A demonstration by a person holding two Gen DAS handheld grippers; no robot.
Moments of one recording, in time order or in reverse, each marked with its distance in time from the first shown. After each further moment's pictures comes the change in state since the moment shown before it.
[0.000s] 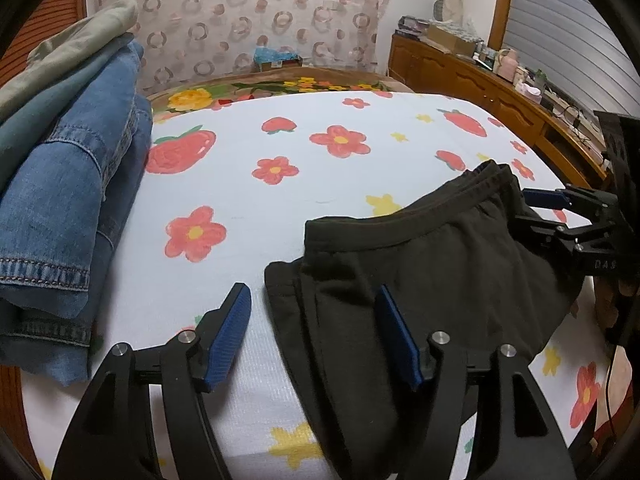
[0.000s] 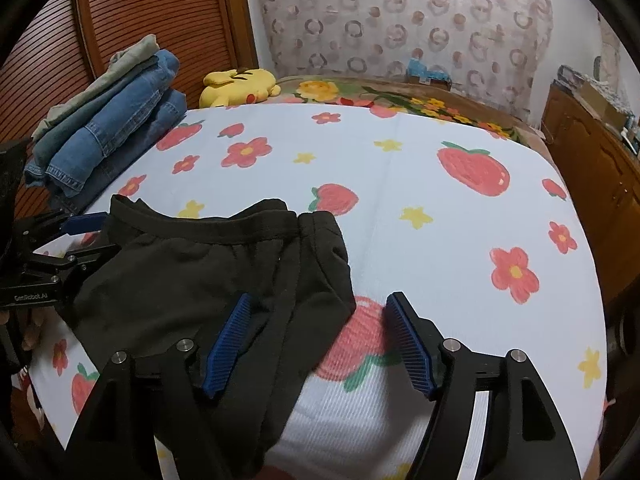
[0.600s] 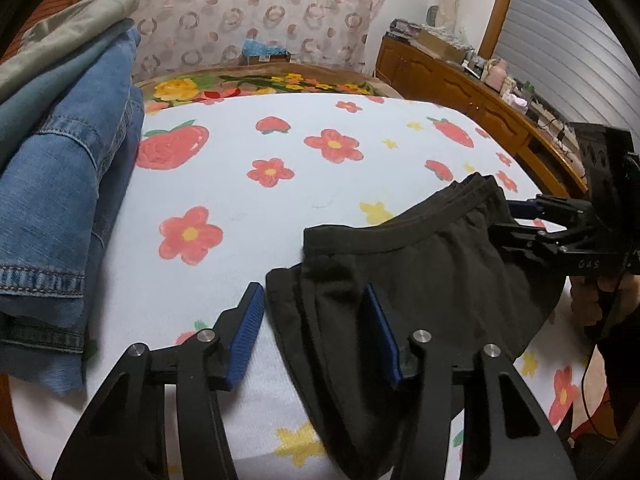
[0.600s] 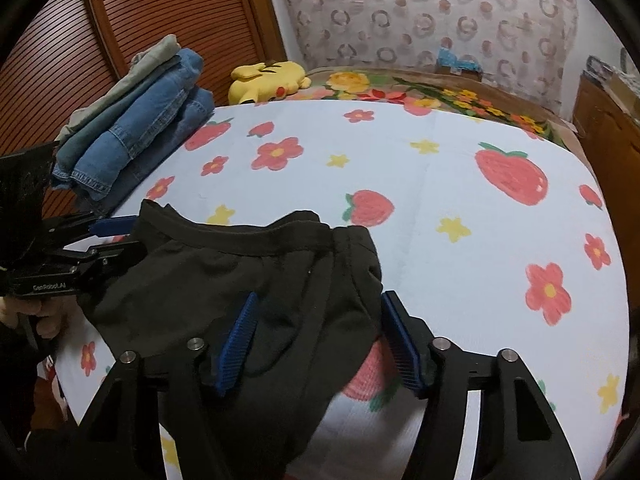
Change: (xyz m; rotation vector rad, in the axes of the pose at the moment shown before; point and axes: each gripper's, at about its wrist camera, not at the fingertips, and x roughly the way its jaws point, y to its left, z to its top) left arm -0.002 0.013 0.005 -0.046 0.017 -0.100; right arm 0.011 -0.005 0.013 -0.001 0.029 0.140
